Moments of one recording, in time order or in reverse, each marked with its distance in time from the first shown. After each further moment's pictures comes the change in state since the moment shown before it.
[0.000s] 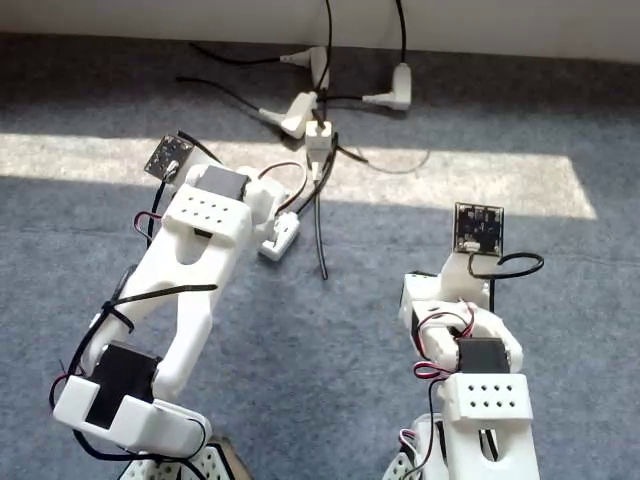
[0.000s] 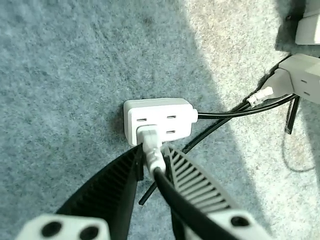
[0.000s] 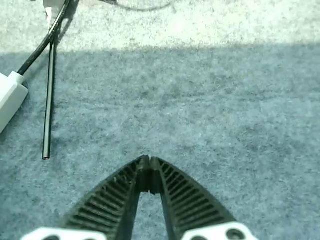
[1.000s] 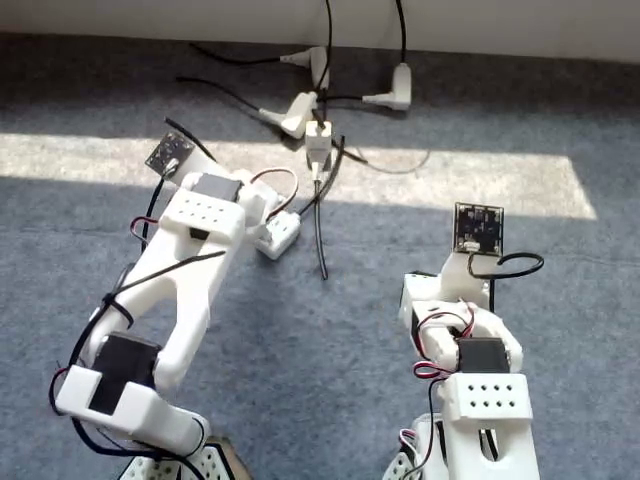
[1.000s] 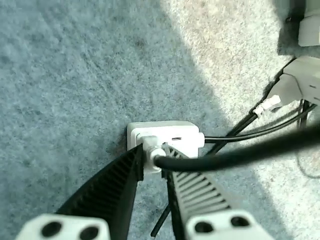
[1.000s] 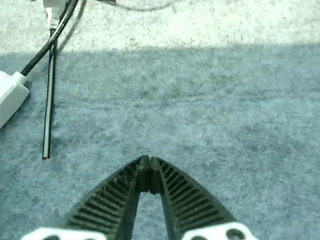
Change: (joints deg) left arm -3.7 7.9 3.3 -7.8 -8.8; right arm 0.0 0.0 0.0 0.0 0.0
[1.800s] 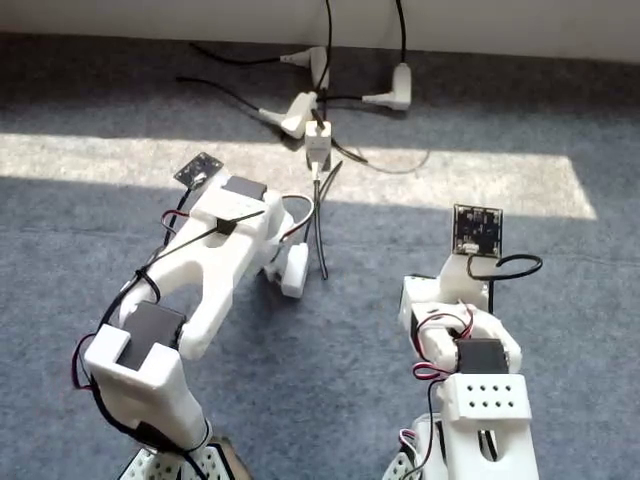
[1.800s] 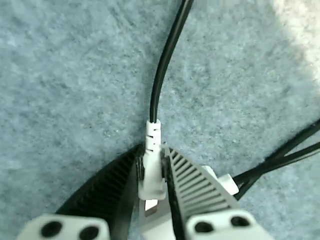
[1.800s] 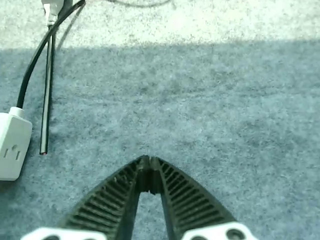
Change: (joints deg) left arm 4.7 6.5 -3.5 8.4 -1.8; right arm 0.0 0.0 1.6 0.0 0.0
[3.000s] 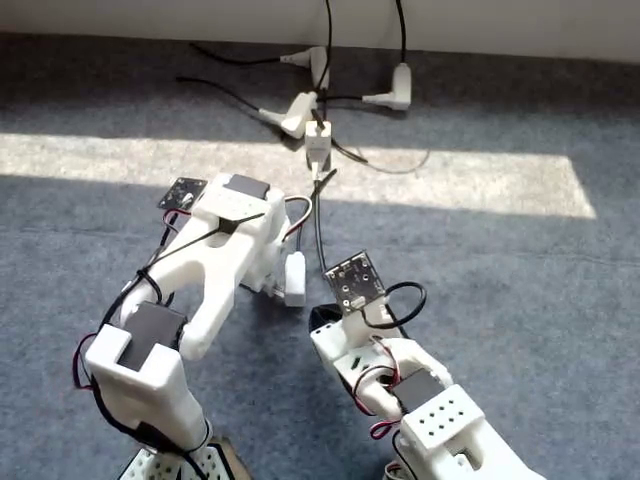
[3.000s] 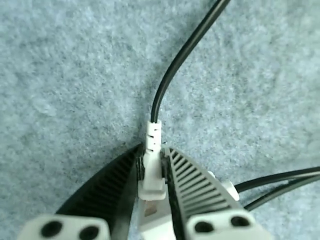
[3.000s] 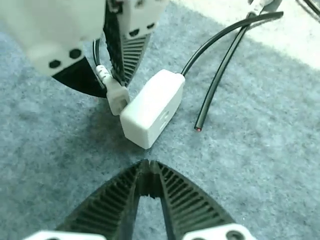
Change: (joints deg) left arm 0.4 0.0 -1.0 8.4 17.4; right arm -31.7 0.0 15.9 -24.5 4.3
